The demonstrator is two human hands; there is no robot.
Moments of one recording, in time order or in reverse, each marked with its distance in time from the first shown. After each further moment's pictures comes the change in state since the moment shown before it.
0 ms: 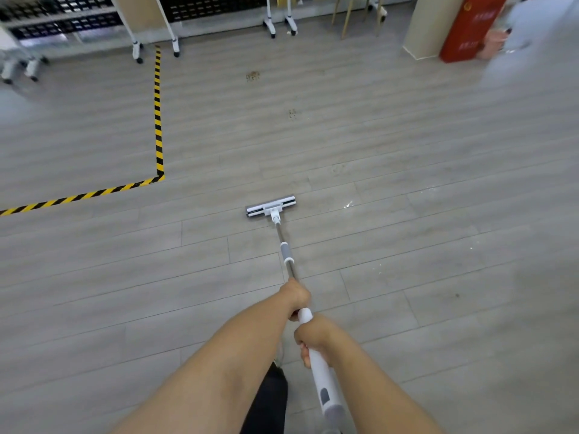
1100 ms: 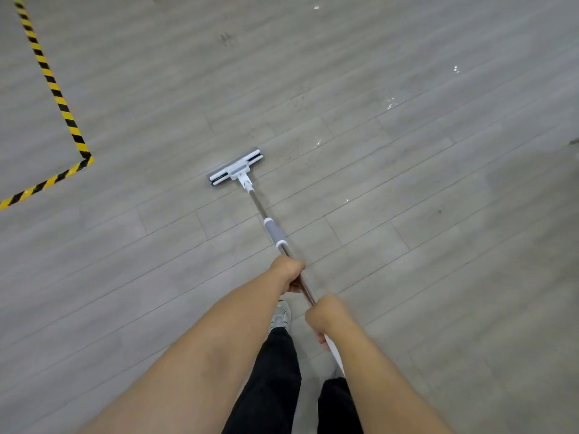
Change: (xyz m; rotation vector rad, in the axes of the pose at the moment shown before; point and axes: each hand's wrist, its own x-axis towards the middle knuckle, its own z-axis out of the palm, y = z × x) left_hand 0.081 0.007 -0.021 -0.142 -0.142 -0.081; right_hand 0.045 -0.039 0.009 -0.200 0.181 0.193
